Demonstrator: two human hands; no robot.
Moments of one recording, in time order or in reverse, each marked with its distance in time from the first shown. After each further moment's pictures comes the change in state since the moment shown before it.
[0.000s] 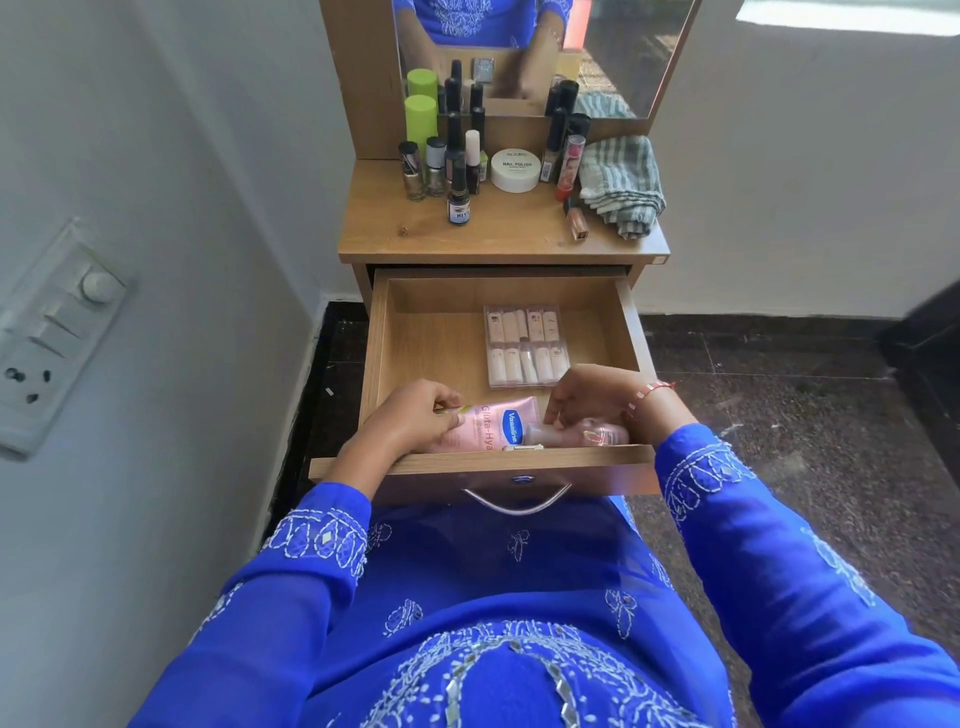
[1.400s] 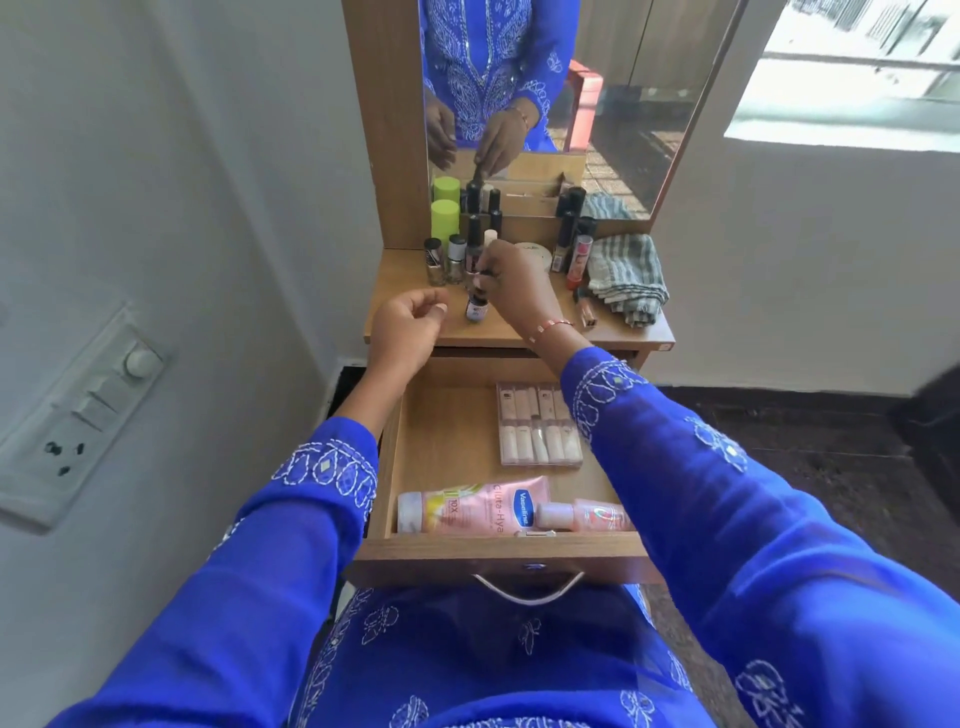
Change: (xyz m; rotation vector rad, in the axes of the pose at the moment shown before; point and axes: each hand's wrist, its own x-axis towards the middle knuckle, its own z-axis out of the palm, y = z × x) left_hand 0.050 0.066 -0.105 -0.563 0.624 0.107; right_hand 0.047 -0.119 -0.131 0.328 0.954 -0.280
